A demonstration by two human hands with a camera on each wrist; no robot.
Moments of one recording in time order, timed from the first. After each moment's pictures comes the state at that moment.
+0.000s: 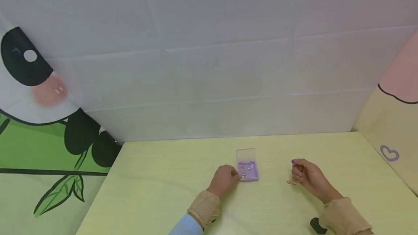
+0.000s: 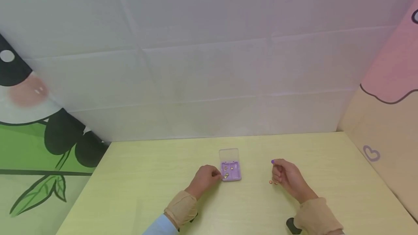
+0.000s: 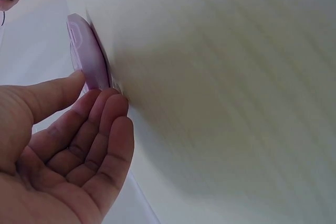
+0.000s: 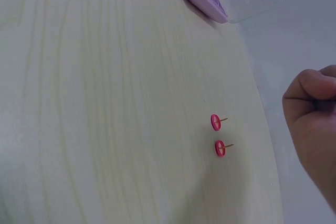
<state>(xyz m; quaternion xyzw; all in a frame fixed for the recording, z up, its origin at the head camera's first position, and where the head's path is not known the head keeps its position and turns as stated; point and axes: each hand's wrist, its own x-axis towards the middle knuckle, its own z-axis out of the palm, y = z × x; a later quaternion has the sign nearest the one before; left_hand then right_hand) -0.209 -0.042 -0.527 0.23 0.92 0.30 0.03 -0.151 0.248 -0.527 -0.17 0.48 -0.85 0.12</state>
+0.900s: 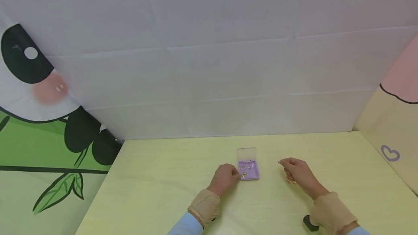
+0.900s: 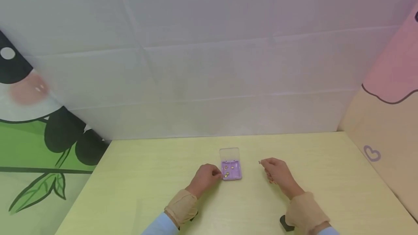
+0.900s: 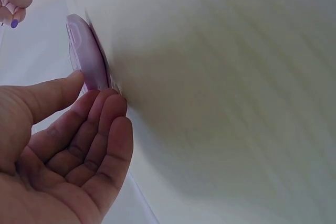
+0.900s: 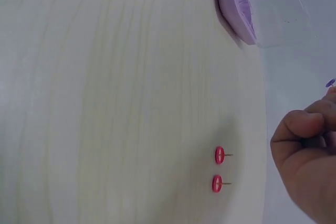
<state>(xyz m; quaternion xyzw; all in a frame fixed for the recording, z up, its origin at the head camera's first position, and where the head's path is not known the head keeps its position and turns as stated) -0.210 -0.040 -0.528 0.22 0.92 0.31 0.04 -0.160 0.222 -0.529 0.04 0.77 -0.63 0.06</state>
